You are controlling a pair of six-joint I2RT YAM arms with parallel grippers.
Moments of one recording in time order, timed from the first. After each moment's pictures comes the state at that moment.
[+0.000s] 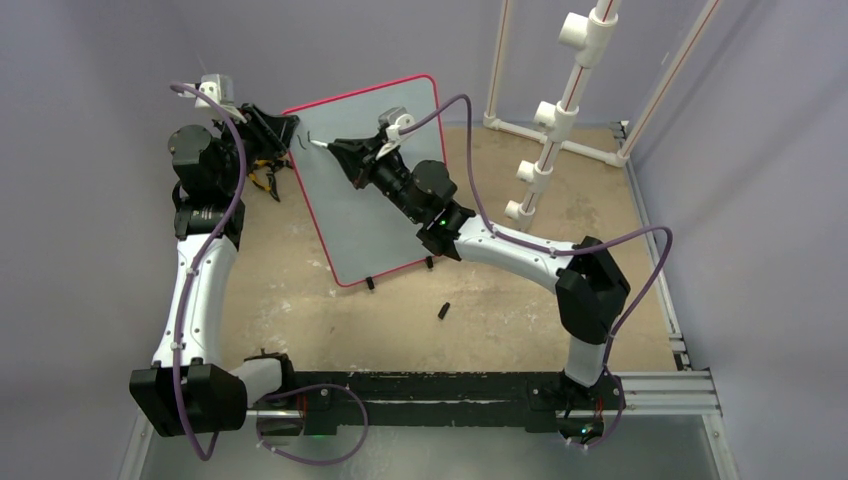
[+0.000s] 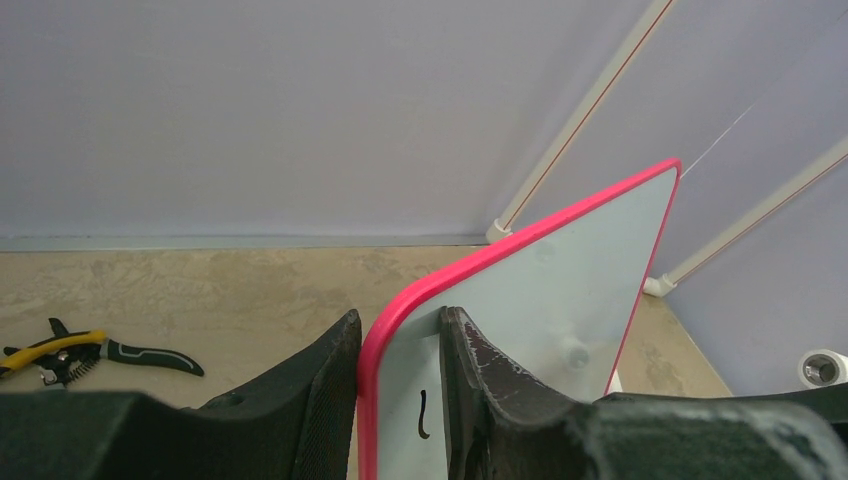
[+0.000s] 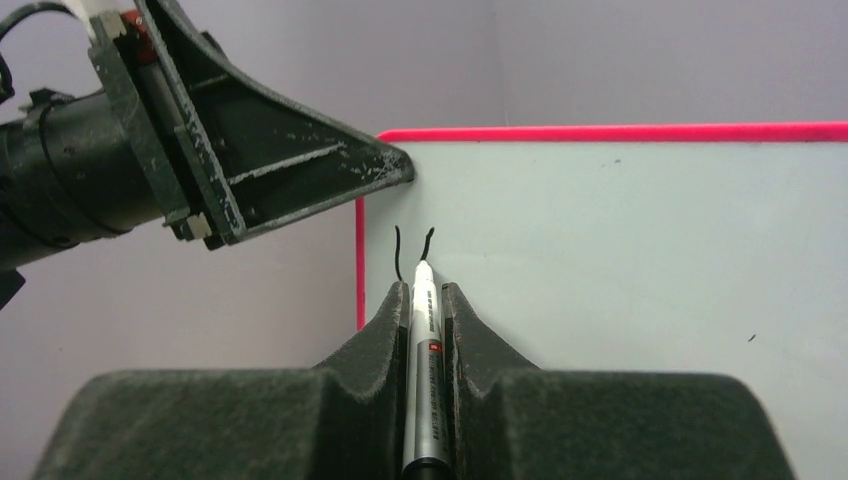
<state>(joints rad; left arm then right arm) 0.10 1.16 1.19 0.04 0.42 -0.40 0.93 1.83 1.48 0.71 0.10 0.21</state>
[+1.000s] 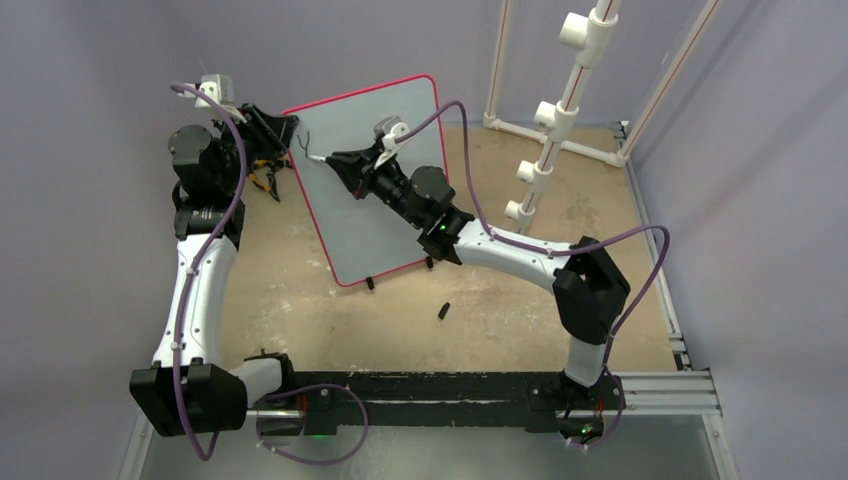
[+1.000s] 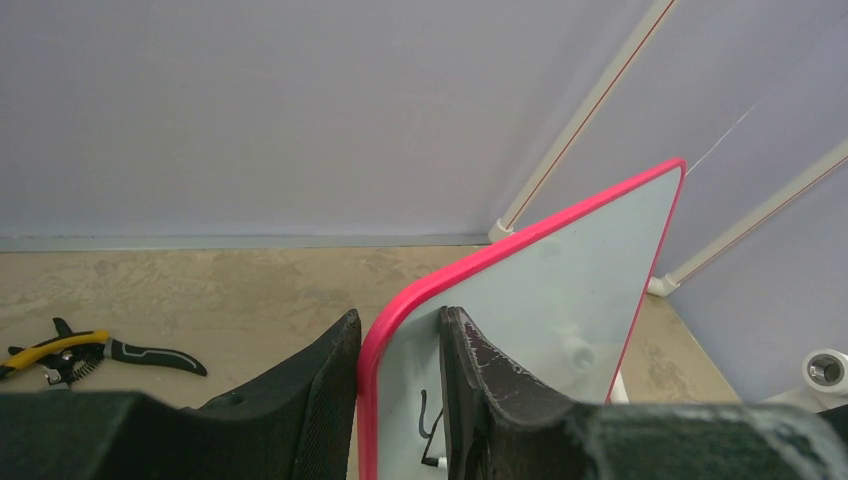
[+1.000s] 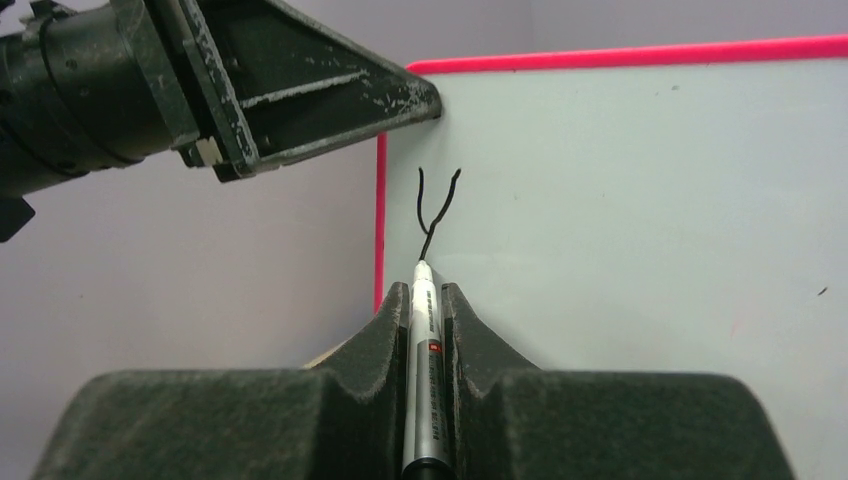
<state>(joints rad) 0.10 1.16 1.19 0.04 0.42 -0.40 0.93 1.83 1.43 0.72 0.04 0.21</state>
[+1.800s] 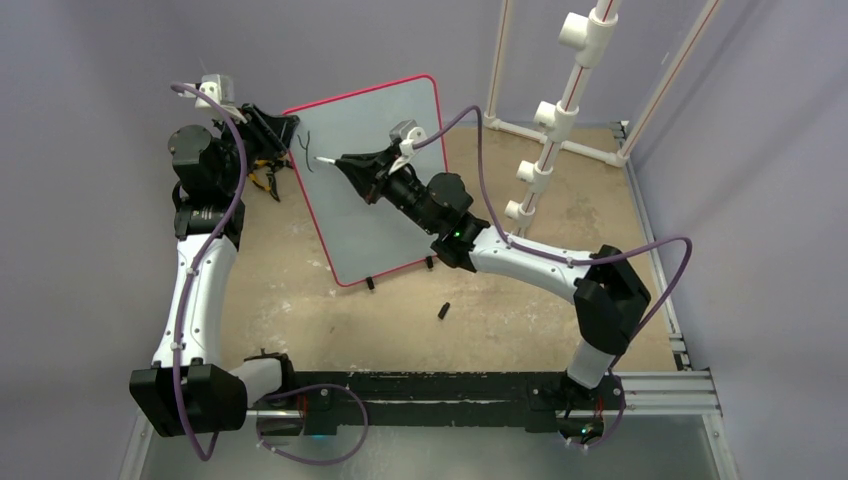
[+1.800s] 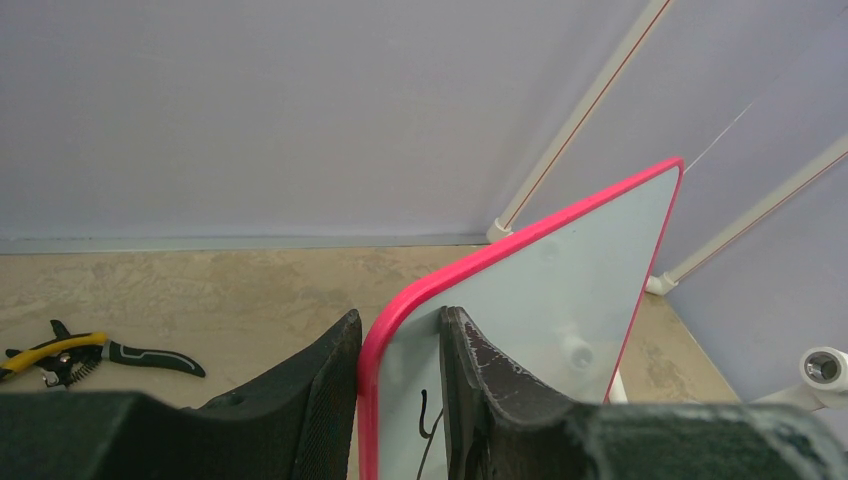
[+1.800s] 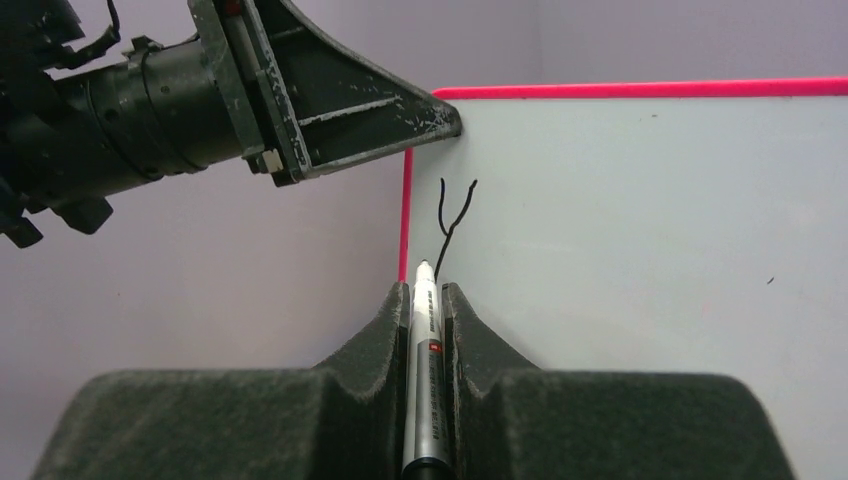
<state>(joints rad) 0.10 1.16 1.18 0.04 0.42 -0.40 0.94 1.72 1.31 0.76 0.02 0.22</state>
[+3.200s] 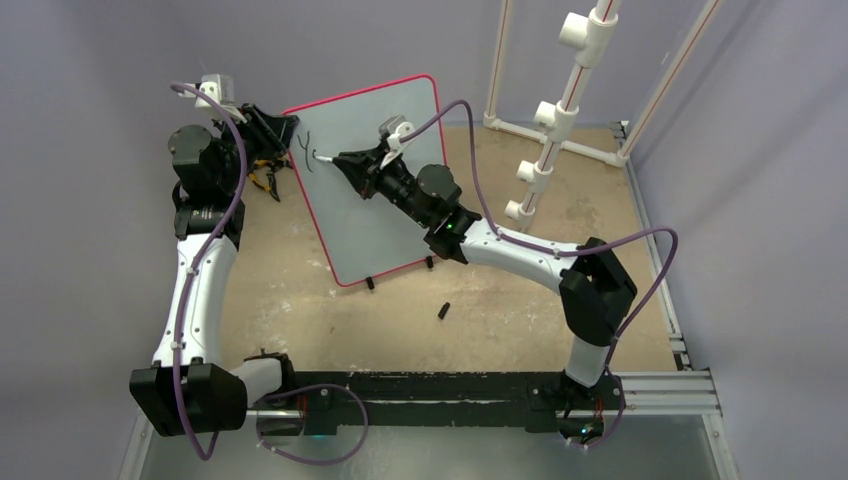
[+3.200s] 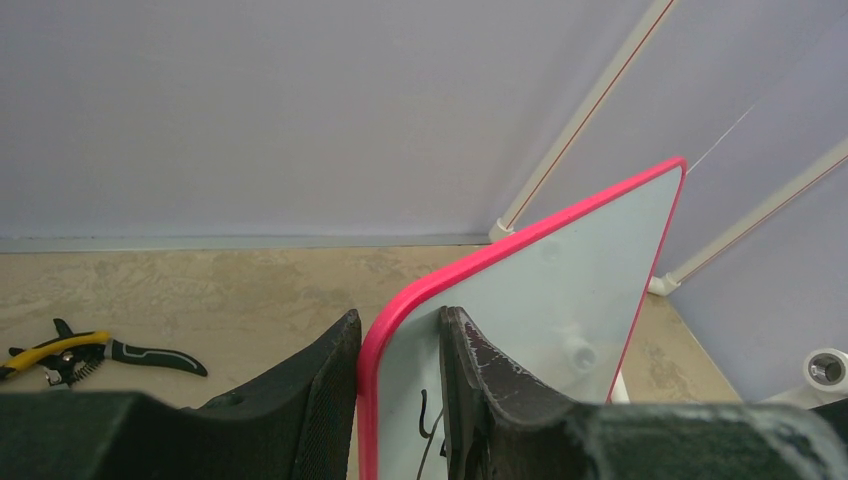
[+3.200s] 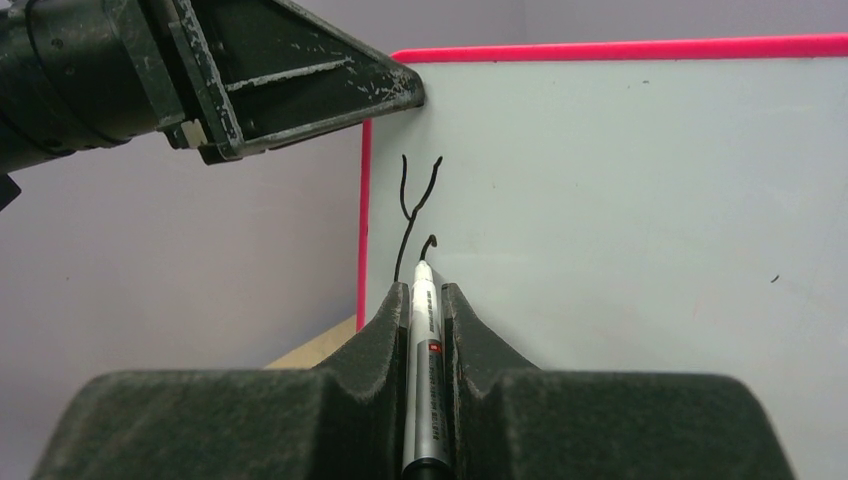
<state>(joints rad) 0.10 1.16 1.18 0.04 0.42 -0.40 0.91 1.79 1.39 0.70 0.00 0.20</state>
